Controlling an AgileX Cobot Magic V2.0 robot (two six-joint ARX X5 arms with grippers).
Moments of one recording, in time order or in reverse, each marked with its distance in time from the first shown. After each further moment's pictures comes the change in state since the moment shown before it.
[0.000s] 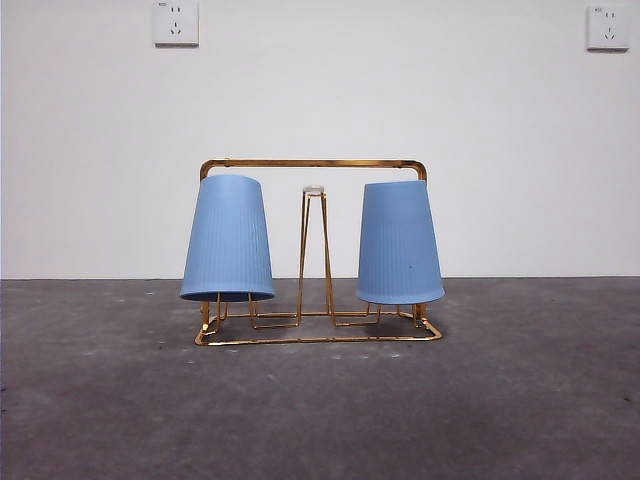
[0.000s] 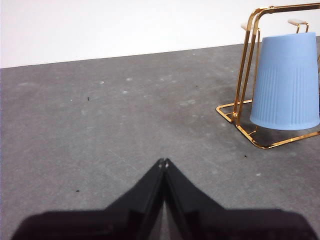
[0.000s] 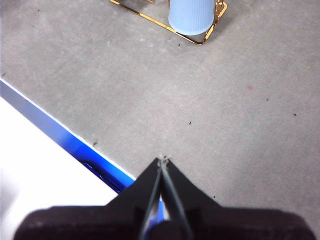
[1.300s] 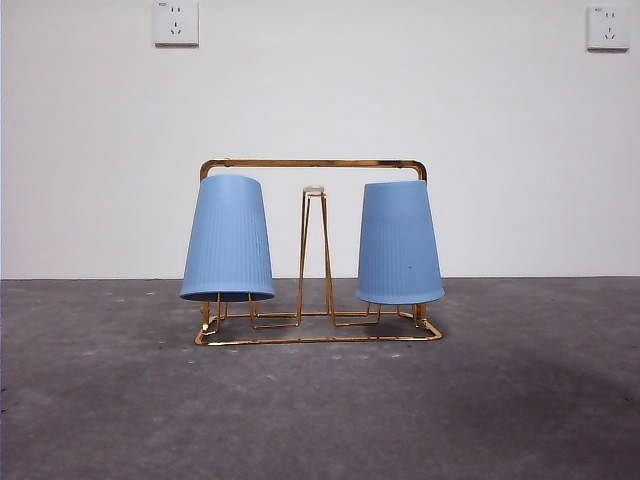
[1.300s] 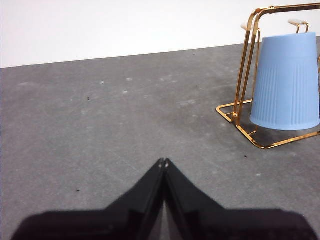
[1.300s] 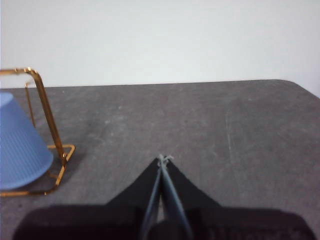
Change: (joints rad) left arm 0.000 0.000 0.000 0.000 0.000 0.000; right arm -0.760 -0.502 -0.978 1.220 -0.132 -0.061
